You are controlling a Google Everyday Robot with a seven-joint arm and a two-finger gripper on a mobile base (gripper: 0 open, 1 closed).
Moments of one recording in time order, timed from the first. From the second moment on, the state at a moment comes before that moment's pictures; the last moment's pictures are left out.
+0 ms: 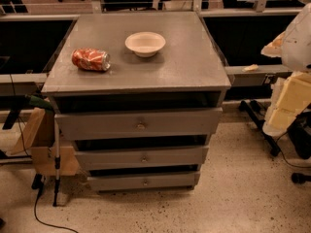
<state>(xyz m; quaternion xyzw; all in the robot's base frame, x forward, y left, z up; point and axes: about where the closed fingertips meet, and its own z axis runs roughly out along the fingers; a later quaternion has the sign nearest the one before) 0.438 -0.217 0.976 -0.60 0.78 -0.03 0.16</state>
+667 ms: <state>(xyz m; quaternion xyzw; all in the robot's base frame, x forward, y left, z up) 0.442 -0.196 0.964 -0.61 0.77 -0.04 0.16</state>
